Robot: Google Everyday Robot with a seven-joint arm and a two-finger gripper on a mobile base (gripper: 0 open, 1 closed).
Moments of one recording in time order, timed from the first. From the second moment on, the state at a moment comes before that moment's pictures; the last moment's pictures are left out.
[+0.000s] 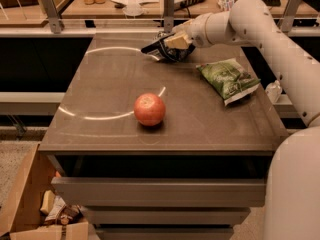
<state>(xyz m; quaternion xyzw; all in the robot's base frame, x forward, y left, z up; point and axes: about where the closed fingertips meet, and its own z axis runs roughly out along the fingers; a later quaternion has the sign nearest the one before) 0.817 -0.061 0.912 -0.47 0.69 0.13 0.54</state>
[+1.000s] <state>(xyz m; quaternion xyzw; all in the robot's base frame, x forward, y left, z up) 0.796 -0.107 0.996 -0.39 0.67 0.18 0.60</state>
